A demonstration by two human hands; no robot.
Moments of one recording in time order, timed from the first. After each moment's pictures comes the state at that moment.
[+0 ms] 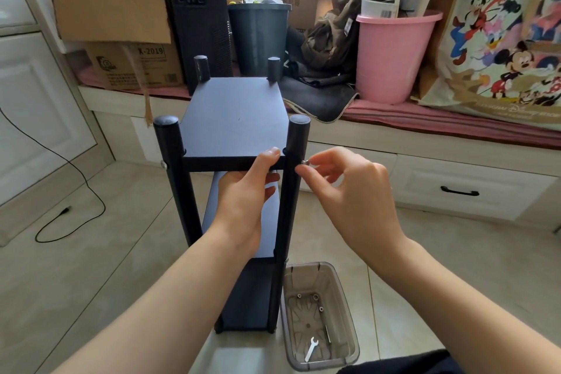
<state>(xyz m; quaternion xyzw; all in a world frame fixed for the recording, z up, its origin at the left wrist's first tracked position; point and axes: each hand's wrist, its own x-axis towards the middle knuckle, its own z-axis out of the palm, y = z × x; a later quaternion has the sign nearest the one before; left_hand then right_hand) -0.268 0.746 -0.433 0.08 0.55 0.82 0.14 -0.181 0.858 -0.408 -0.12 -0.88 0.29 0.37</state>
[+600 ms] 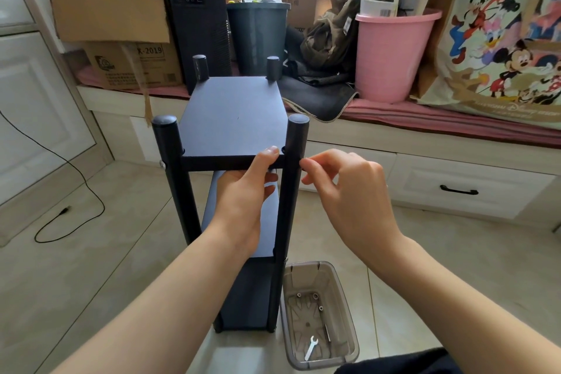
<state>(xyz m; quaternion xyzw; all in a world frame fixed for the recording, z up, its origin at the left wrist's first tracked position) -0.268 0.746 -0.432 0.09 0.55 0.82 0.13 -0.182 0.858 -0.409 -0.11 -0.88 0.28 0.36</state>
